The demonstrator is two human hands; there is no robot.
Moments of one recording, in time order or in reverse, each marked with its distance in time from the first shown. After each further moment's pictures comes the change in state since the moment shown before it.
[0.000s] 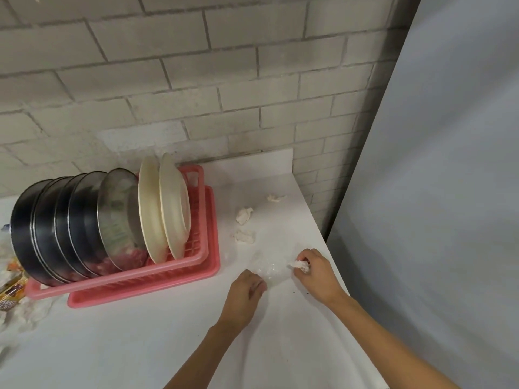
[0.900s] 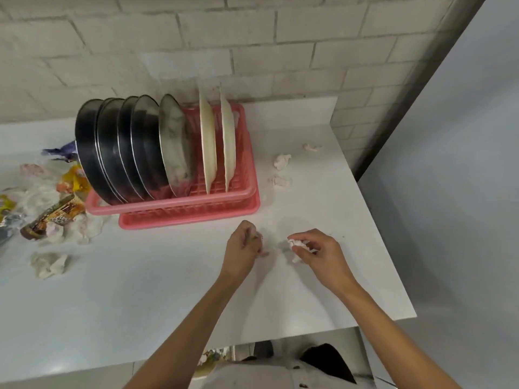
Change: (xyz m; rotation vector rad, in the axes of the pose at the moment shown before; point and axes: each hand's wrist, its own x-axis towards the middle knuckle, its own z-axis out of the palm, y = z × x) left_hand -0.066 -0.016 -0.073 -0.638 0.144 -0.280; right_hand -0.098 -0.091 0.042 0.412 -0.107 0.021
